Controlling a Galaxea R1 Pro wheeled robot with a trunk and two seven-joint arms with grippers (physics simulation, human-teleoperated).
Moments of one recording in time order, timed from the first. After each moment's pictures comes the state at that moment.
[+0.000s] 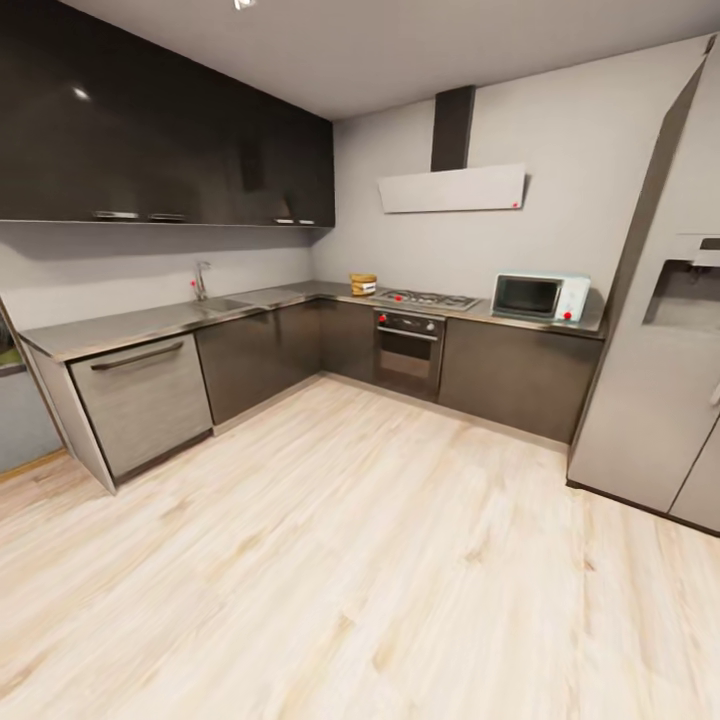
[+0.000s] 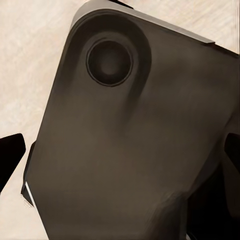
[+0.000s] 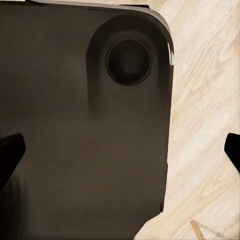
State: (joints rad) left arm 0.00 -0.01 -0.01 -0.05 0.39 -0.01 0.00; right arm 0.00 0.00 0.00 0.01 0.00 -0.09 -0.01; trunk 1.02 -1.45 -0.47
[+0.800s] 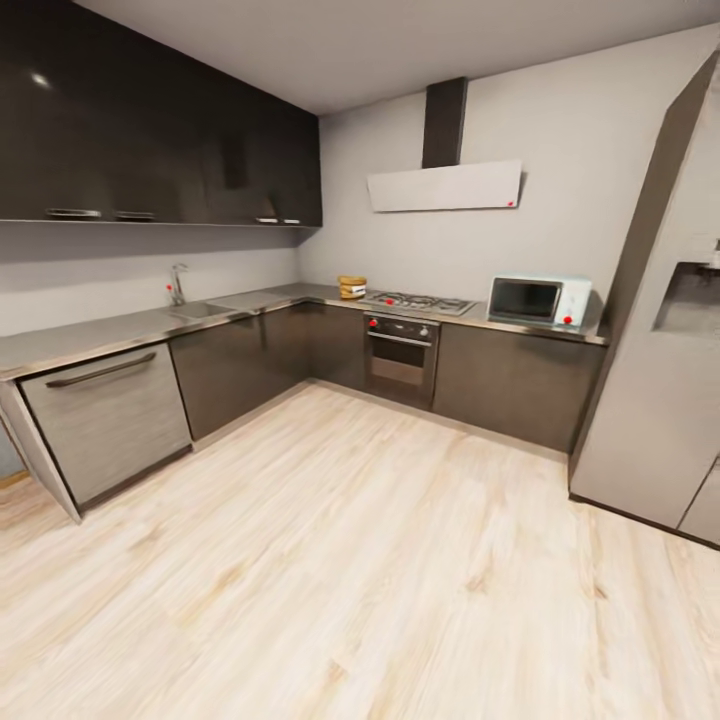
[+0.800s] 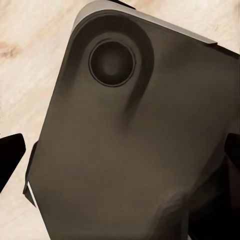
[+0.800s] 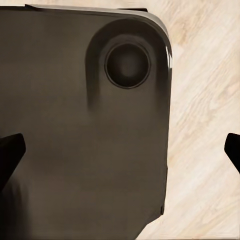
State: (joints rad) left arm 0.00 -0.01 -0.01 -0.05 0.39 -0.01 0.01; right arm 0.00 0.00 0.00 0.02 0.00 -0.10 -0.01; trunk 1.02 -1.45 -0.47
